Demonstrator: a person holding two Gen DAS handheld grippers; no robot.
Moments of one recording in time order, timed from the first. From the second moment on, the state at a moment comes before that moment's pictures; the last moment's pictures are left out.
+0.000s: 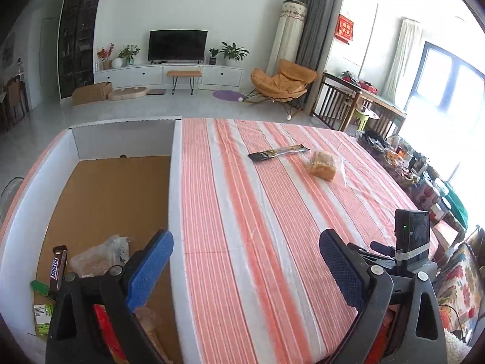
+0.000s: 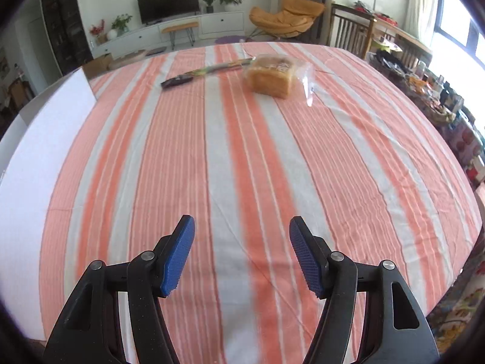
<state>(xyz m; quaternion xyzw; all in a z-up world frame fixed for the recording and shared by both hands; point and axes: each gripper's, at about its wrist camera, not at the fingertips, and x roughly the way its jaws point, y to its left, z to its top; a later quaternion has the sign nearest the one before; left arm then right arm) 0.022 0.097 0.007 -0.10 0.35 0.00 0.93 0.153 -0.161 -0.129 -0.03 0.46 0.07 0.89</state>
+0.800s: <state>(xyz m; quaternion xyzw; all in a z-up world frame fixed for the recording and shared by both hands) 0.256 0.009 -0.021 -0.04 0.41 -0.05 0.91 0.155 -0.187 -0.148 0.01 0.46 0.06 0.89</state>
